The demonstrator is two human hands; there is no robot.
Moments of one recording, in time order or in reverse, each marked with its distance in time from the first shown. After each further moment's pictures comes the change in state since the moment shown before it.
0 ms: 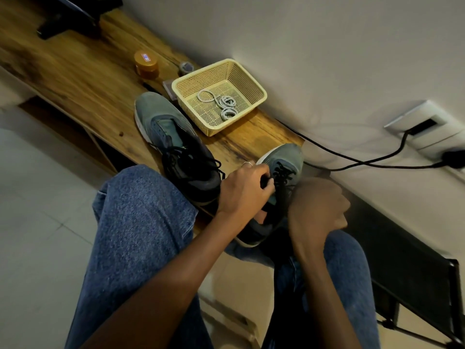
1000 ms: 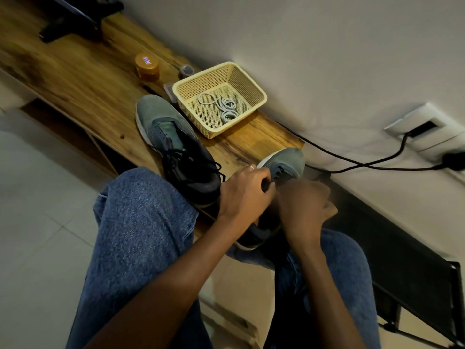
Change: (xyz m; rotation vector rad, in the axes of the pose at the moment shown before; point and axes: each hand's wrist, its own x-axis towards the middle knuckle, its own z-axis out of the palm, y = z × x) left_hand -0.001 0.002 0.000 0.012 0.023 -0.004; right_hand 0.005 -0.006 0.002 -0.166 -0.236 -0.239
